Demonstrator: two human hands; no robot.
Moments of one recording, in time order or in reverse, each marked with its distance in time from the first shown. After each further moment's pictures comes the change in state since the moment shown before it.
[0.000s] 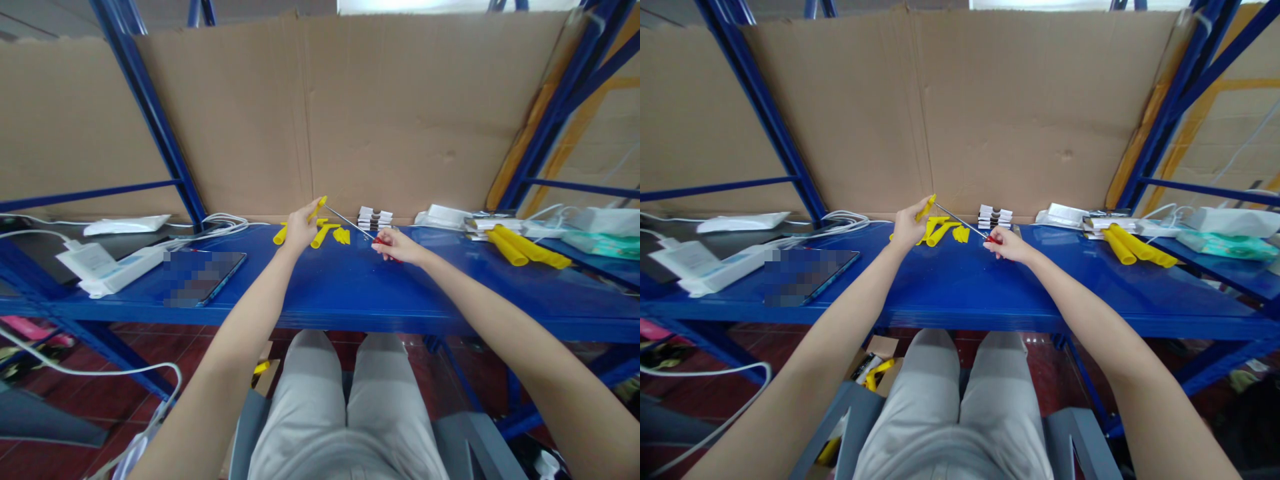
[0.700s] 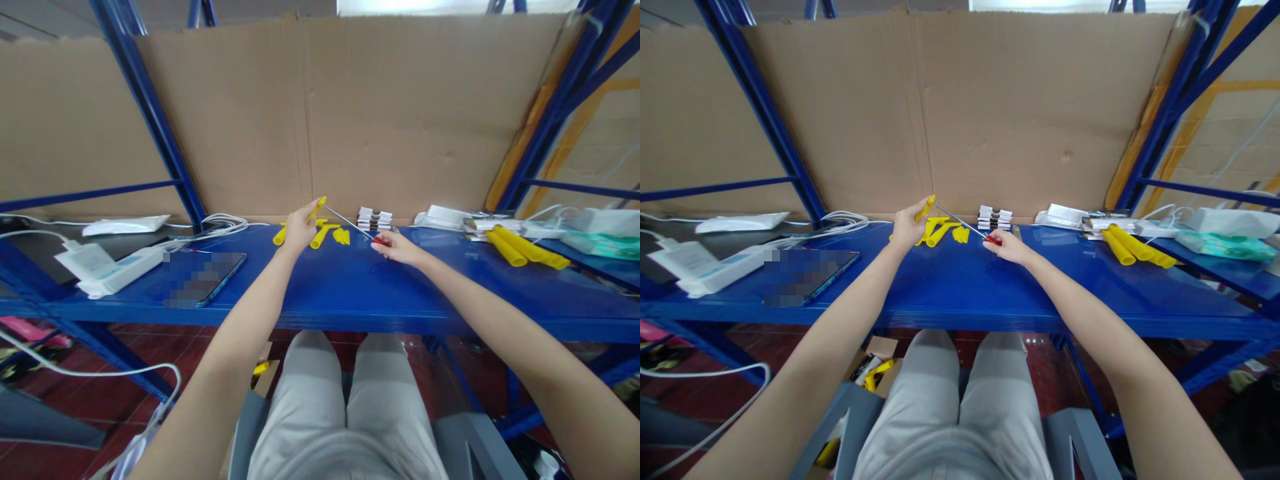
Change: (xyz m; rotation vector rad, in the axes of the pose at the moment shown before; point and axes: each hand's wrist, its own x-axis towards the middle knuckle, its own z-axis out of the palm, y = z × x) left_hand 0.000 0.009 -0.001 0.069 0.024 -0.034; right_hand 0.000 0.002 0.002 -0.069 0.011 -0.033
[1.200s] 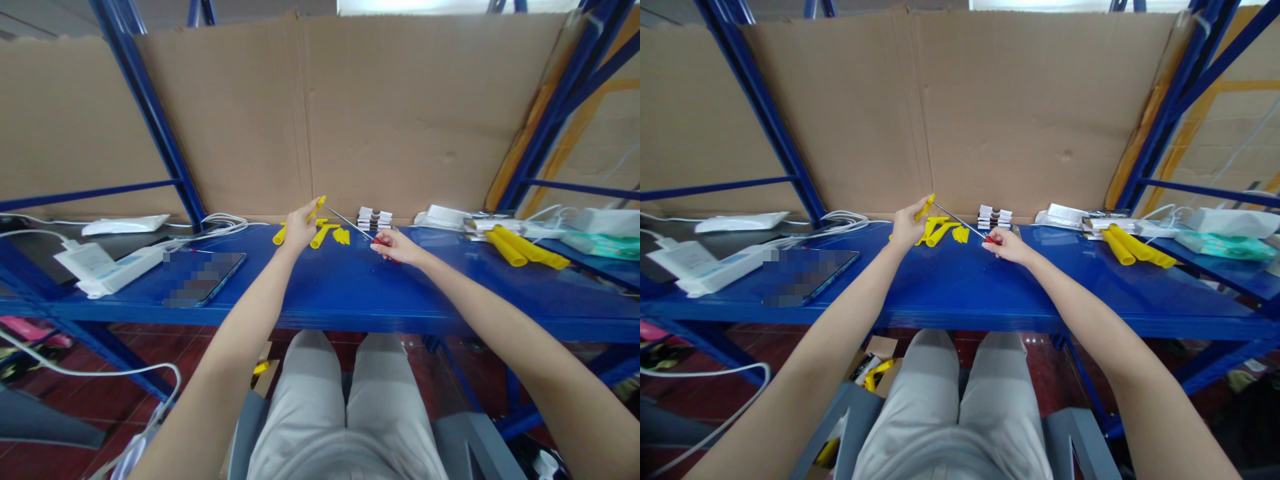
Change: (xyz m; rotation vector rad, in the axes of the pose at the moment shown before) left_hand 0.001 -0.006 0.002 -0.052 0.014 0.028; right_hand 0.000 0.003 -0.001 0.062 -0.019 -0.046
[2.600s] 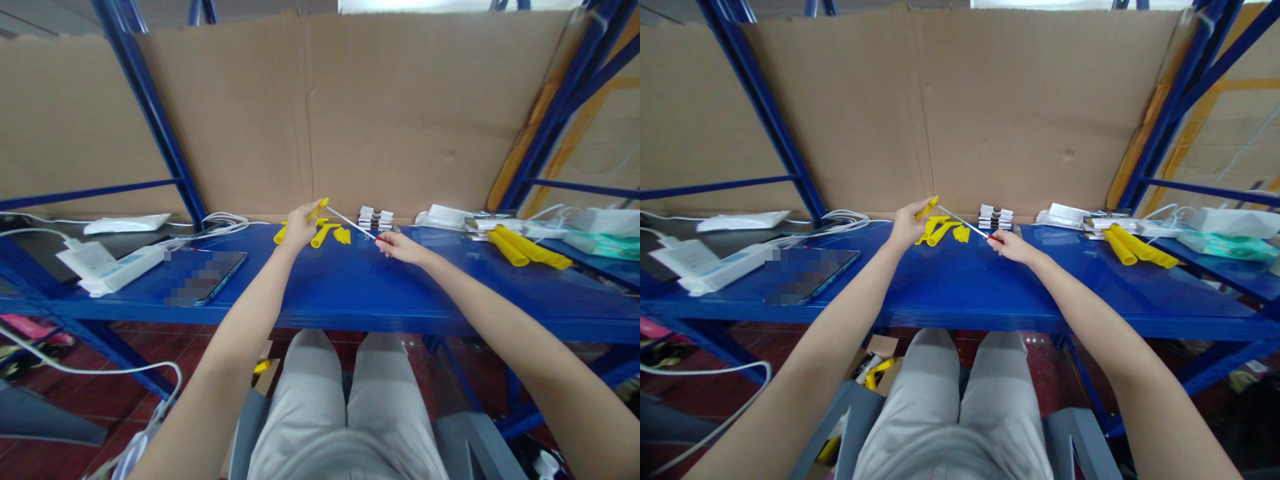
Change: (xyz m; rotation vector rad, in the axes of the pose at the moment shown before) left_hand 0.003 -0.005 -0.004 0.028 -0.074 0.016; right_hand 0.003 0.004 -0.006 -0.139 -0.036 0.002
